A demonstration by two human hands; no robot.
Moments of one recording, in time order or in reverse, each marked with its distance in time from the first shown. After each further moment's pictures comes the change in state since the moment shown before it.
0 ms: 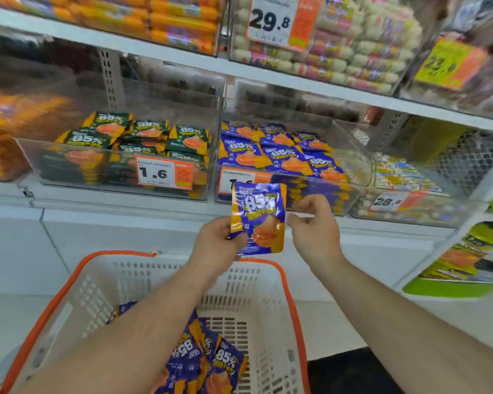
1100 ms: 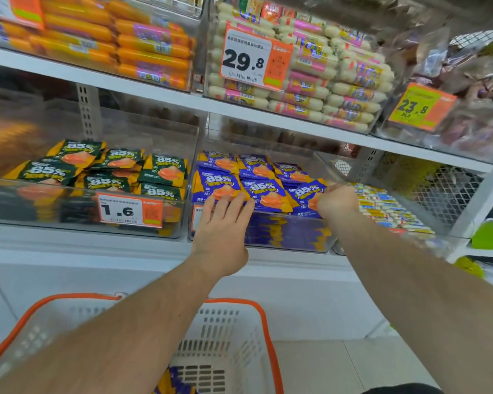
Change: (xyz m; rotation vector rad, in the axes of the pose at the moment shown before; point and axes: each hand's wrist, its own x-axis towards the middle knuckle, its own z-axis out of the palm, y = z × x) left_hand 0.081 0.043 0.041 1.452 0.100 0.560; right_hand 0.177 -0.011 -0.046 -0.556 0.111 0.212
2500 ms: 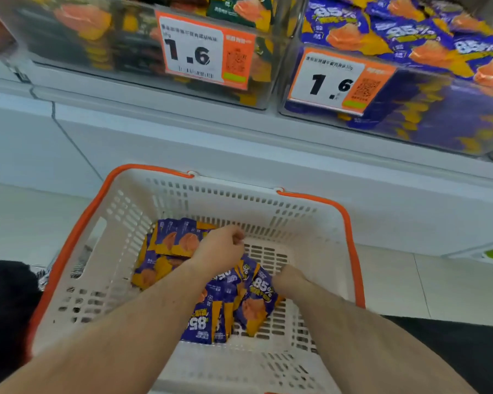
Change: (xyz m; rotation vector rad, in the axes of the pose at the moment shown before) left_hand -0.199 -0.081 0.158 -0.755 -0.707 -0.619; right_hand -0.260 0.168 0.283 -0.453 -1.130 0.080
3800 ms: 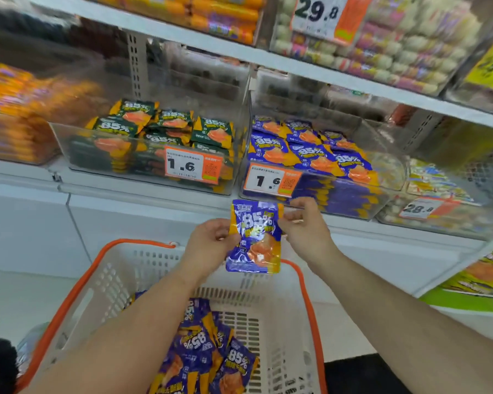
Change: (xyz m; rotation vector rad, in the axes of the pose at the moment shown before) left_hand -0.061 0.120 -0.090 -0.804 0.223 0.298; right_hand -0.193 -0.061 -0.191 0.763 0.687 -0.593
